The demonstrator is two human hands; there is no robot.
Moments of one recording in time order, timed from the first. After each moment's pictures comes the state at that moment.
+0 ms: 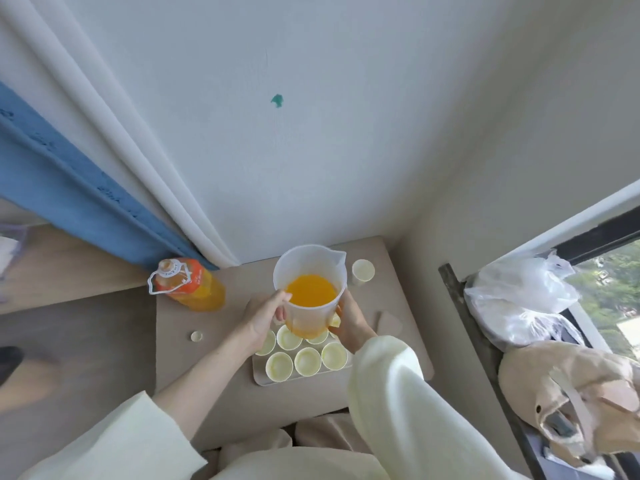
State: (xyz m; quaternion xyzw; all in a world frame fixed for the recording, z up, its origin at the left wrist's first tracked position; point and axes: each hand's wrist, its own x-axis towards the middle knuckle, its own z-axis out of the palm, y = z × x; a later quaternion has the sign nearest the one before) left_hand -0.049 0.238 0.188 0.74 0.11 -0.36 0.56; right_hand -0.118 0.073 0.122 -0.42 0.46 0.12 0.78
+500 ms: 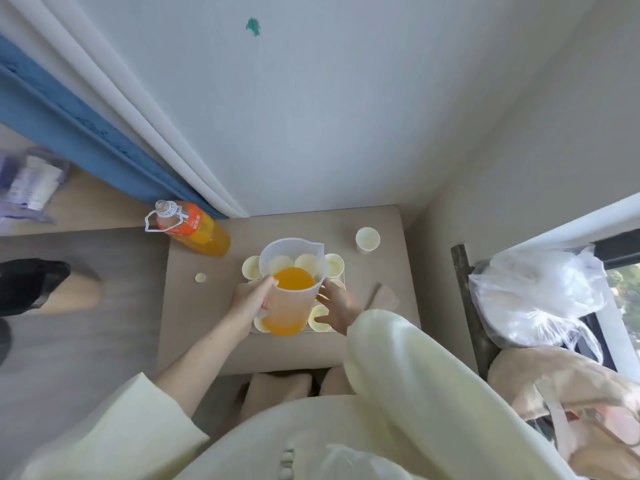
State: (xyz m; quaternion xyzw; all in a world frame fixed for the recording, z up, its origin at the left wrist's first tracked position) left_hand -0.116 0.198 0.178 0.80 0.27 -0.29 0.46; right_hand -0.157 0.035 0.084 -0.41 0.40 0.30 0.76
